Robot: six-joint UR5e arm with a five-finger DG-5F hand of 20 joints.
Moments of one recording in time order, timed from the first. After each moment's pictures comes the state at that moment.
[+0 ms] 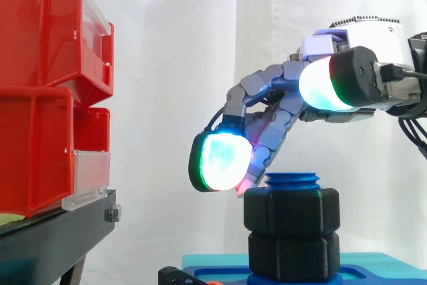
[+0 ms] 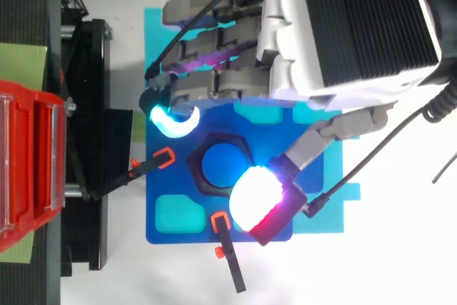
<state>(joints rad) 0.03 -2.23 -1.14 -2.87 -1.81 -1.28</state>
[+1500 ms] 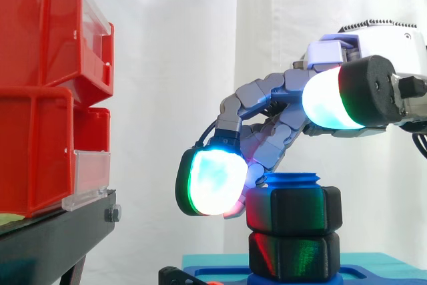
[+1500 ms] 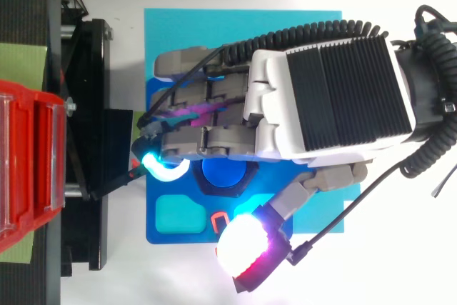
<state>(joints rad) 0.10 -2.23 -1.20 -2.80 -1.74 -1.28</state>
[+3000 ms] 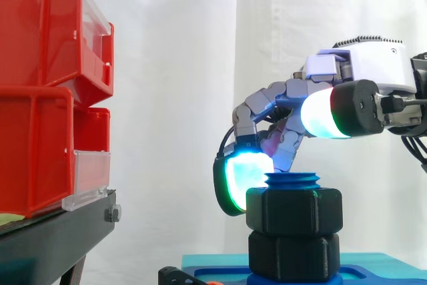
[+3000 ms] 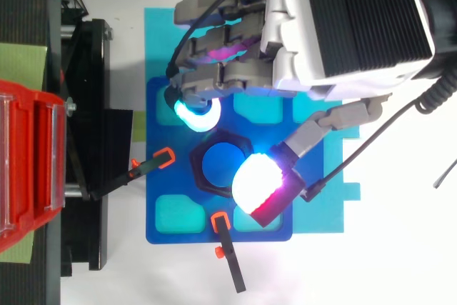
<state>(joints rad) 0.02 -2.23 -1.20 -2.79 -1.81 -1.28</state>
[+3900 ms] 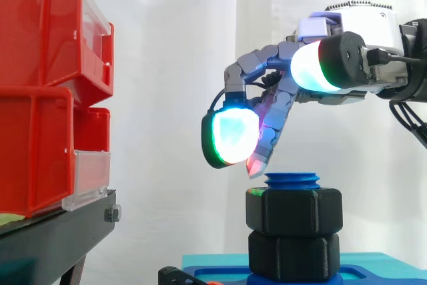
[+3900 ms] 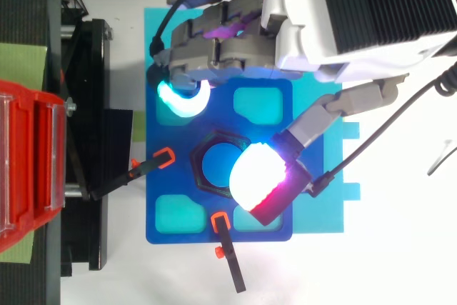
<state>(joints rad) 0.00 -2.23 -1.11 -2.88 -1.85 -1.30</state>
